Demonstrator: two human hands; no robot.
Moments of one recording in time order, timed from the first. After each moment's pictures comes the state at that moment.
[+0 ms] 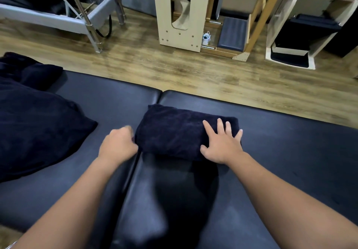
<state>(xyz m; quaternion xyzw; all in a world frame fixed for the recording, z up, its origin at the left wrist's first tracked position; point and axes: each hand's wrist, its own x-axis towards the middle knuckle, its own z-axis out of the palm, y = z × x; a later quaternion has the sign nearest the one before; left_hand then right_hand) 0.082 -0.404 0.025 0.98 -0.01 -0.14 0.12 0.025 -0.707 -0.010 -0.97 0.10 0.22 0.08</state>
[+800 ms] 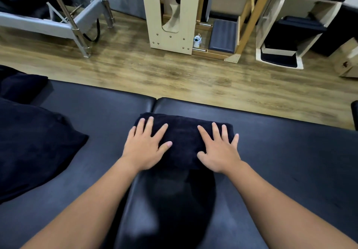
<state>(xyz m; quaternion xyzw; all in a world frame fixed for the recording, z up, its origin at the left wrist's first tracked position) 0.115 -0.459 -0.013 0.96 -0.23 -0.14 0.00 0.035 -0.704 -0.011 -0.97 0.10 0.20 0.10</state>
